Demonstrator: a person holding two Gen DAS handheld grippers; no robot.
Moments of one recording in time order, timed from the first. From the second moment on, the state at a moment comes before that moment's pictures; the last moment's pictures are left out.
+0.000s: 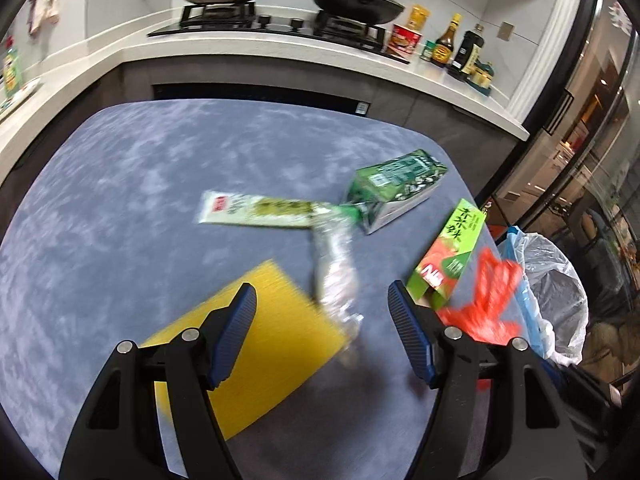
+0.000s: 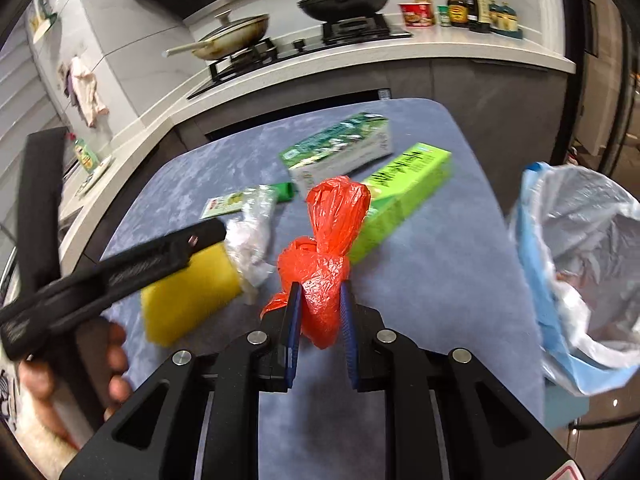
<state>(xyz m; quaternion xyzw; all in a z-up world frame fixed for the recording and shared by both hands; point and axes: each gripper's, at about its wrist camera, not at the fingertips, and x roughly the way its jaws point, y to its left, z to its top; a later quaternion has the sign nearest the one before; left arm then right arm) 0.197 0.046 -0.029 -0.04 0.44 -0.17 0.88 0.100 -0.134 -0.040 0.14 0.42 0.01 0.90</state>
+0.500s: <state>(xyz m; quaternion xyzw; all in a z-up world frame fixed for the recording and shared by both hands) 0.214 0.009 -0.059 -0.01 0.47 -0.18 0.87 0.081 -0.173 -0.045 0.16 0.42 -0.02 0.89</state>
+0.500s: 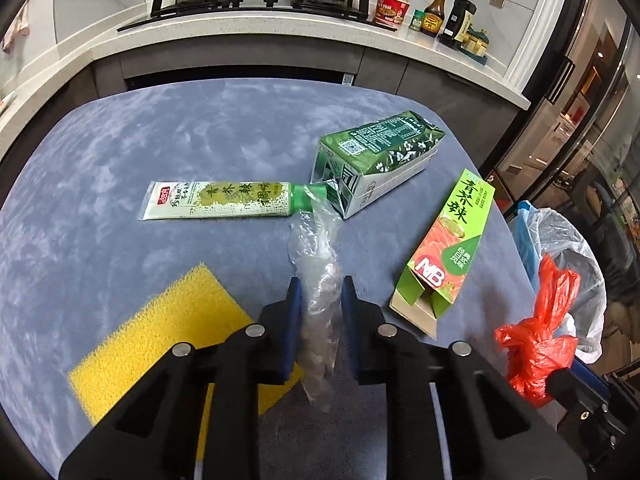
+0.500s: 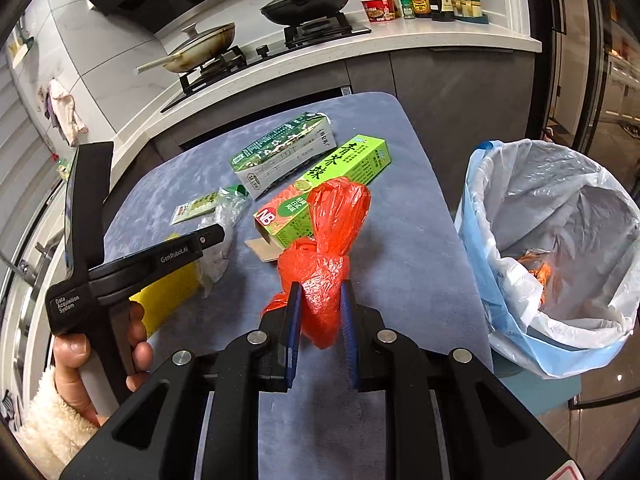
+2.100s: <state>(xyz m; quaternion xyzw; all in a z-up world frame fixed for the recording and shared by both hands) 0.075 -0.197 0.015 0.03 0.42 -0.38 0.82 -0.013 -0.356 -0.026 0.24 0.34 -0.15 0.90</state>
